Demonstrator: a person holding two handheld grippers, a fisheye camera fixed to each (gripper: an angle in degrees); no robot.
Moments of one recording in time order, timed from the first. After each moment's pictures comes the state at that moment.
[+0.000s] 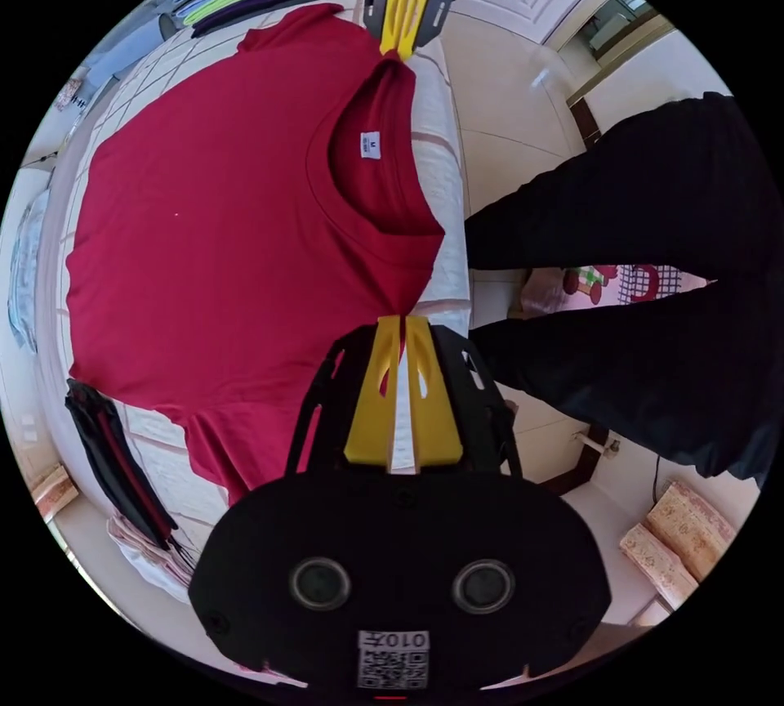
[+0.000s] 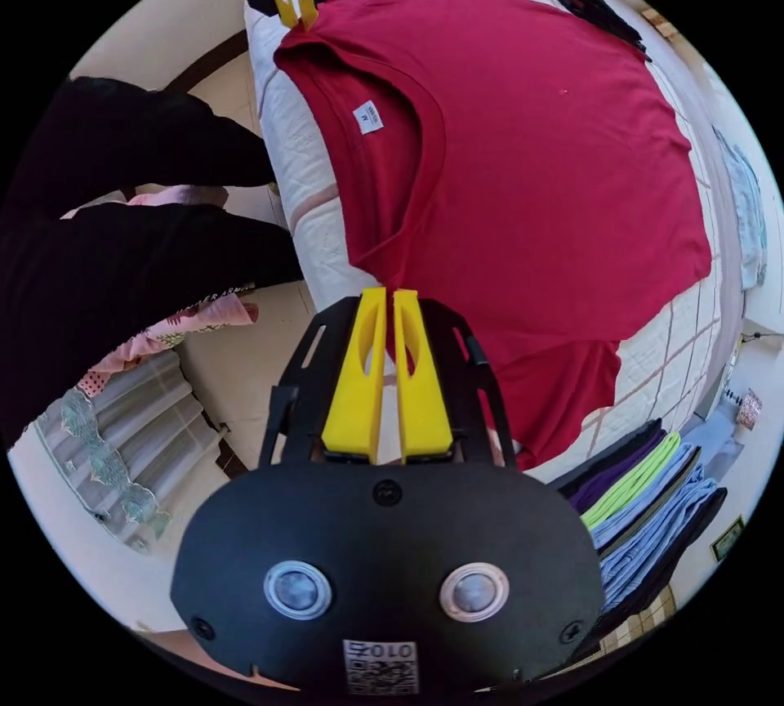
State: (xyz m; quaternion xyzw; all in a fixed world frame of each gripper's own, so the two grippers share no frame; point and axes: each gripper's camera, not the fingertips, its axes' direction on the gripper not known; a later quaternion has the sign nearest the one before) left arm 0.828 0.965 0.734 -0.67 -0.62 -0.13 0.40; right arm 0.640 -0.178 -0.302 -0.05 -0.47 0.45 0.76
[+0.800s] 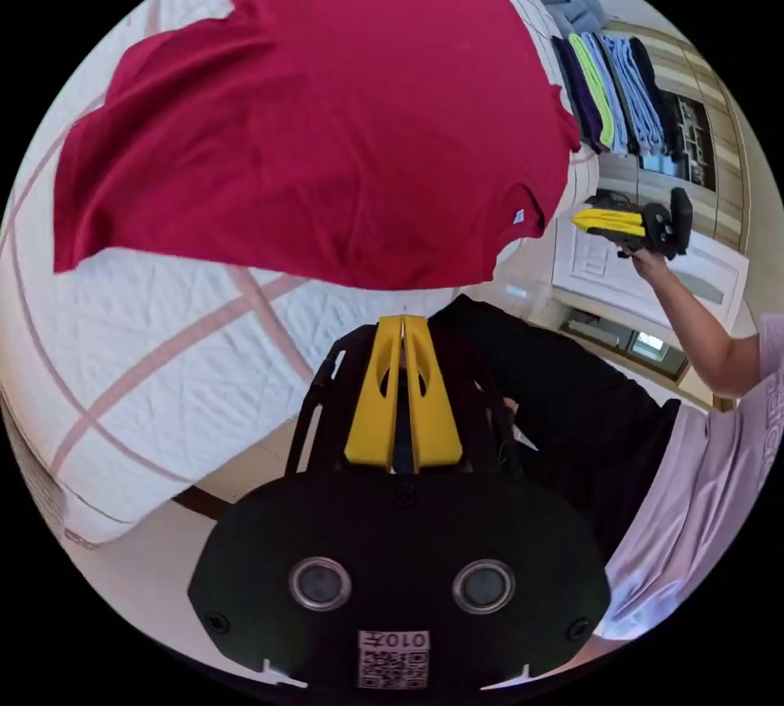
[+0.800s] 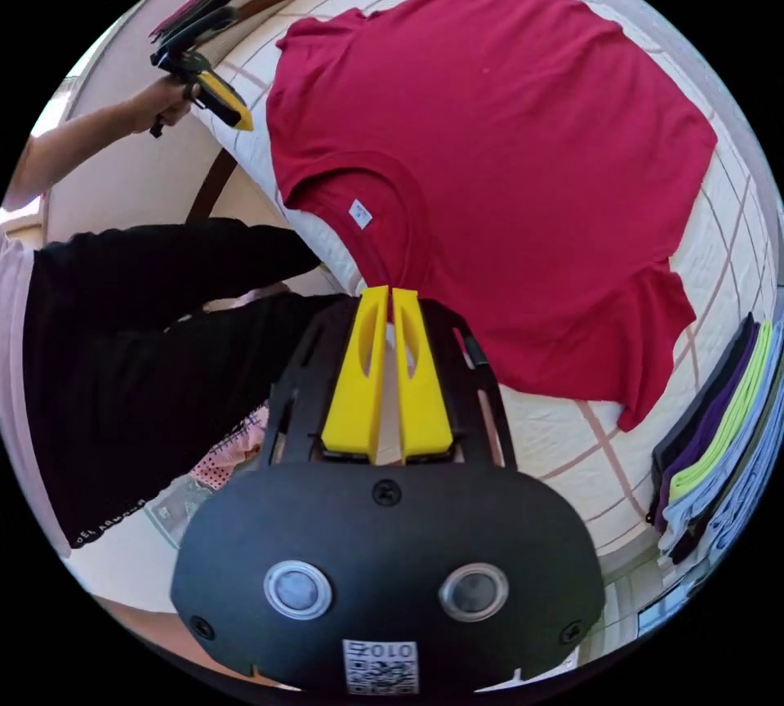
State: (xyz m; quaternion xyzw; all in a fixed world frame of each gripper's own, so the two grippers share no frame) left arm 0.952 0.948 0.606 -0.22 -0.68 -0.46 0.52; right arm 0.684 -0.152 -0.279 0.00 -0.55 0.61 0.57
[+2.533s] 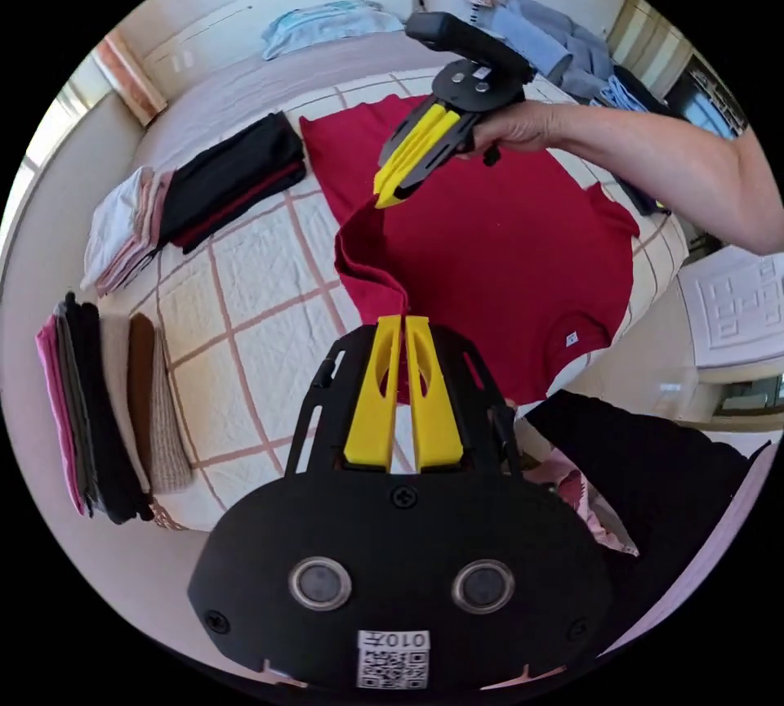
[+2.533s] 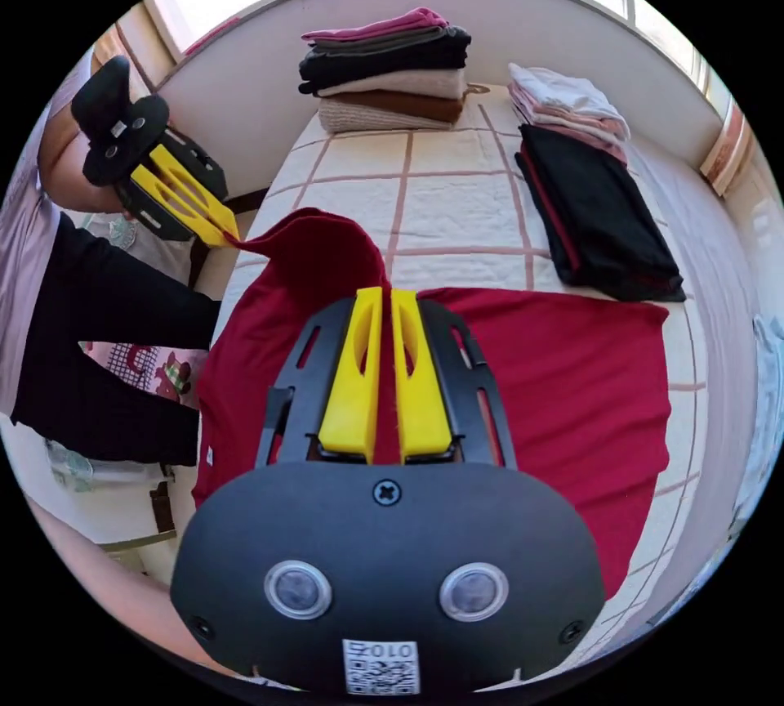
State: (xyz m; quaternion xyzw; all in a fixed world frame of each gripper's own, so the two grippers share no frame) left arm 1.031 0.882 0.754 -0.23 -0.91 -0.26 0.23; right arm 0.931 -0.125 -0.161 0.15 -0.39 0.40 0.81
